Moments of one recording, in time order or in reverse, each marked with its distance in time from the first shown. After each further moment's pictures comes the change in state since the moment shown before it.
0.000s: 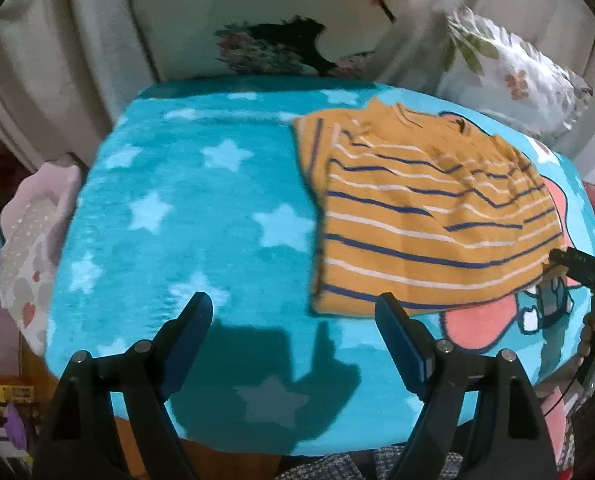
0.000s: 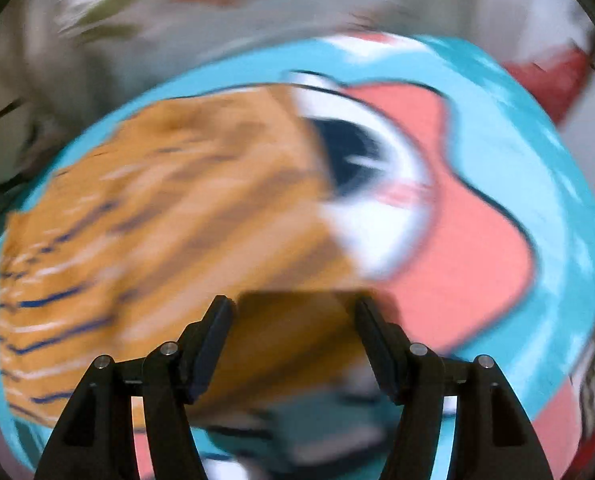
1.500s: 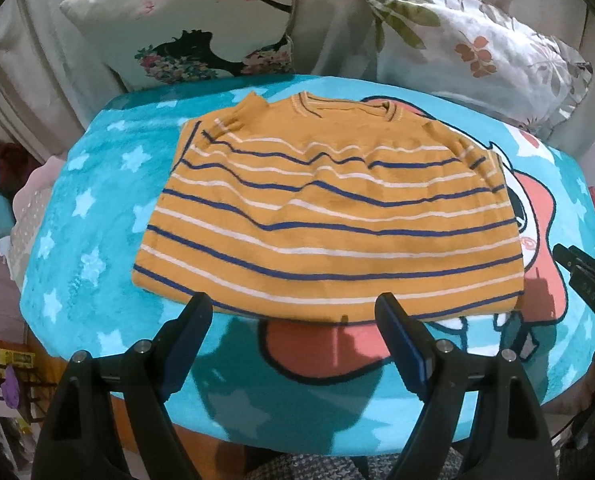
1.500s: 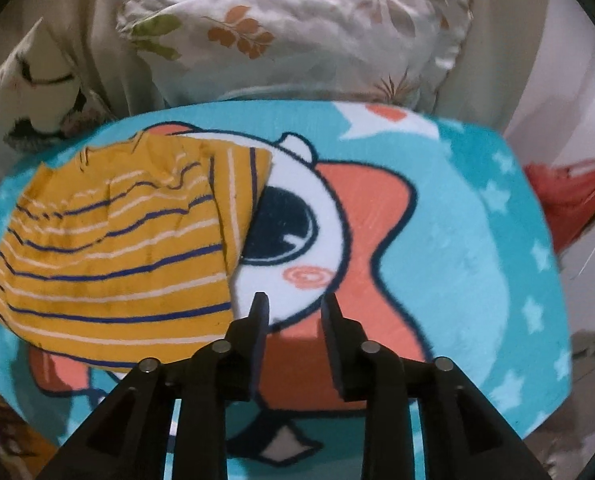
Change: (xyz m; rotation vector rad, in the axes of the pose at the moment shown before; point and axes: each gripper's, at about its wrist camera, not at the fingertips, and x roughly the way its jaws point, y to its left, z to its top) left arm -0.002 -0.190 0.005 -0.061 0.021 0.109; right arm -0.042 -0.035 0.044 -0.446 -0.145 0.074
